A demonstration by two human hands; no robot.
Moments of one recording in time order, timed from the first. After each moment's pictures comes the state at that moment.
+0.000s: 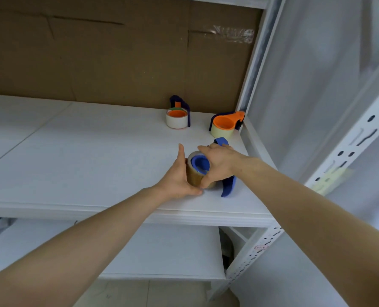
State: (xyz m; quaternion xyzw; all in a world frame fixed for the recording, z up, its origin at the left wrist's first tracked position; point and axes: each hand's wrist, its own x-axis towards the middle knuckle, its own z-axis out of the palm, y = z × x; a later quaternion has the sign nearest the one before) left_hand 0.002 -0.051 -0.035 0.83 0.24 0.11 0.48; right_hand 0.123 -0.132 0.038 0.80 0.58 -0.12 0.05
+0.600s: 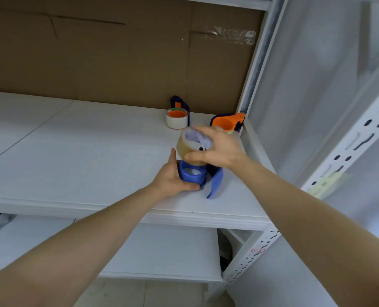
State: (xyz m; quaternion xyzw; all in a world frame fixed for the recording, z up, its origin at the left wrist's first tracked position) left_hand 0.006 -0.043 -0.042 0.80 0.32 0.15 0.49; right_hand 0.120 -0.137 0.056 0.79 0.55 -0.08 -0.25
